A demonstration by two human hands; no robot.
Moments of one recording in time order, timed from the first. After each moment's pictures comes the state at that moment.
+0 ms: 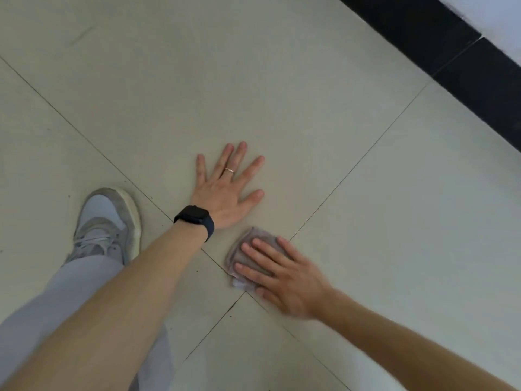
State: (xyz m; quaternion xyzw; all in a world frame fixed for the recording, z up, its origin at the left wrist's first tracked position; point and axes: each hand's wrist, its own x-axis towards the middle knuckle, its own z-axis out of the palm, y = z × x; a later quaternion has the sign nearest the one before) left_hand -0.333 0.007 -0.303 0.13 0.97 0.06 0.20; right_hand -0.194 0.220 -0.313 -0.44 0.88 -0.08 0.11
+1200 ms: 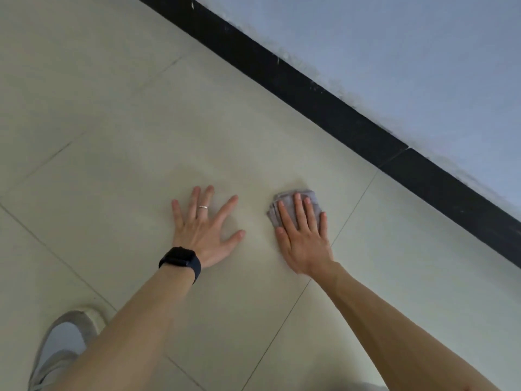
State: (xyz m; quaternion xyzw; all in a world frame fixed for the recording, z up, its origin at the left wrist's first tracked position) left_hand -0.453 0.025 -0.269 0.07 0.97 0.06 0.21; right_hand -0.422 0.262 -0.295 -0.03 0.97 -0.08 0.21
